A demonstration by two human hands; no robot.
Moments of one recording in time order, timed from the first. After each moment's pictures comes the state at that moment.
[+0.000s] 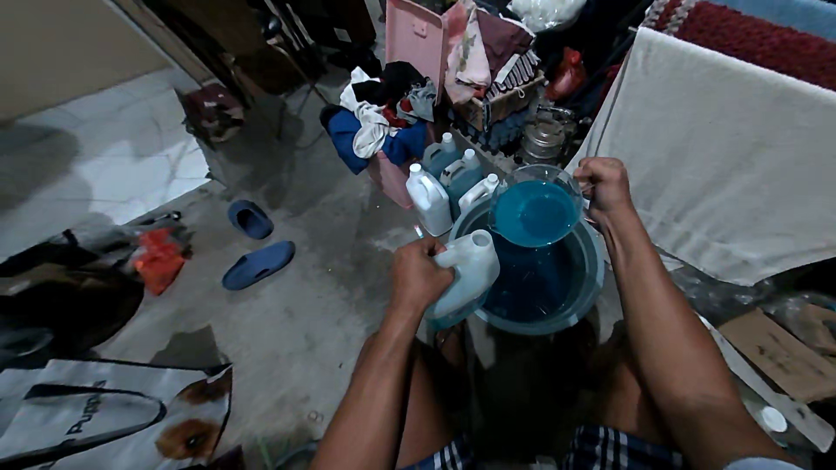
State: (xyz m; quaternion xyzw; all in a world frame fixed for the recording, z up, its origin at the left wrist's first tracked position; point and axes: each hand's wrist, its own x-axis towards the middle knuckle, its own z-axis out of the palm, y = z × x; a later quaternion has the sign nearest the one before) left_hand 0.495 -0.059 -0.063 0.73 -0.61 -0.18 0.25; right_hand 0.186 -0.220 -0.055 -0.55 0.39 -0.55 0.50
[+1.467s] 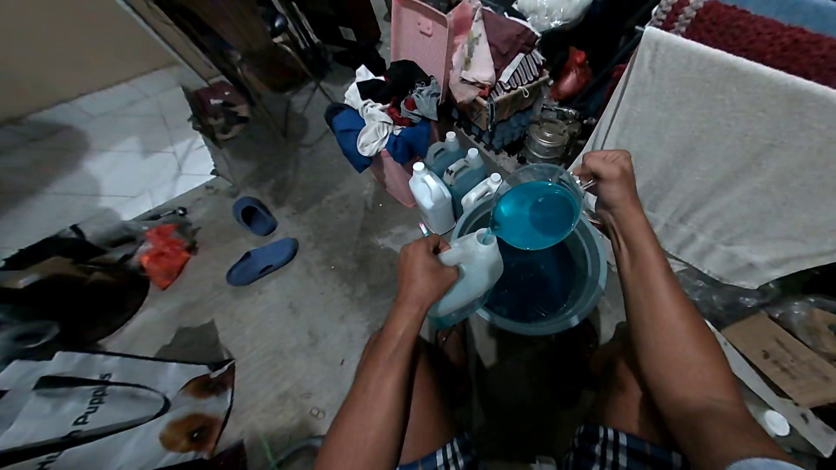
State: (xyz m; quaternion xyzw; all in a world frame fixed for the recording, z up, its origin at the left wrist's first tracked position) left_hand 0.493 -0.061 -0.065 0.73 -0.62 -0.17 0.25; right_hand 0.195 -0.213 -0.035 -0.59 0.38 -0.54 0.46
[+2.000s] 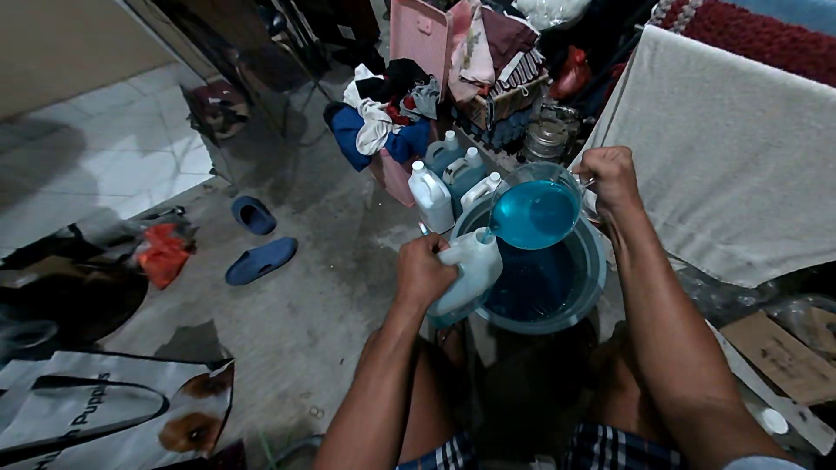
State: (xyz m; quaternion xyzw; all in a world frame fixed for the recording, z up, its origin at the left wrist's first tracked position) left_hand 0.494 -0.061 -0.067 0.72 -0.62 -0.17 0.25; right_hand 0.195 -0.211 -0.029 -0.61 0.39 -0.53 0.44
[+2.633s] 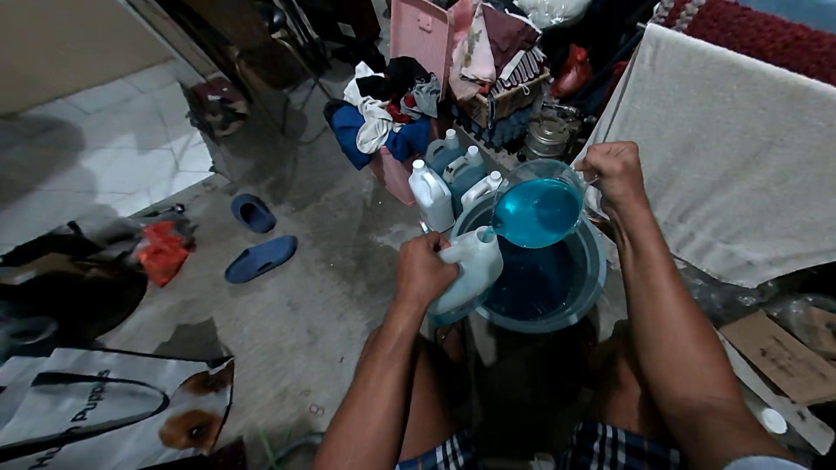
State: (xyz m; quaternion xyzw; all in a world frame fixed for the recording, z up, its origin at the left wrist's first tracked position) left_hand 0.493 -0.060 -0.064 0.73 -0.62 -0.17 0.24; right_hand 0.194 -0.211 -0.024 -0.62 0.40 -0.53 0.41
